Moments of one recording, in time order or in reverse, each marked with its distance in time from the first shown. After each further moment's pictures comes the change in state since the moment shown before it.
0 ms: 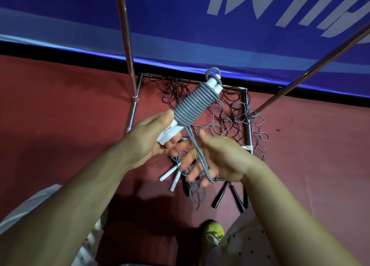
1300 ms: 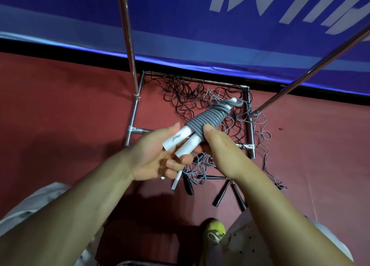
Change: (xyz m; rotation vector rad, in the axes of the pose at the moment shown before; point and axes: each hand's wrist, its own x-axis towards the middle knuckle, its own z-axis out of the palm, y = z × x) left_hand -0.008 -0.005 0.004 -0.208 -0.360 -0.476; right_hand 0.016 0.017 -0.004 -0.667 0.536 -0.280
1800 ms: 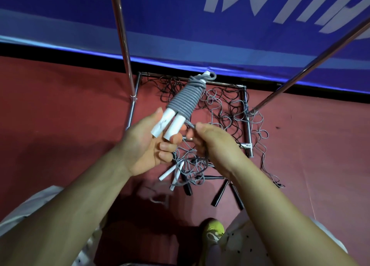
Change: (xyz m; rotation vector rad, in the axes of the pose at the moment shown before) left_hand 0.000 0.010 0.000 -0.178 0.164 0.239; right_hand 0.003 -0.012 0.003 0.457 0.006 0.095
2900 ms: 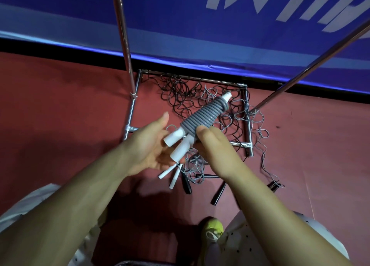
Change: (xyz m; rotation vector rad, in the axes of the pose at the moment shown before) left_hand 0.004 -0.009 -0.002 0.427 0.185 -0.118; right_hand -0.005 0.003 0.004 -0.274 0.018 -0.139
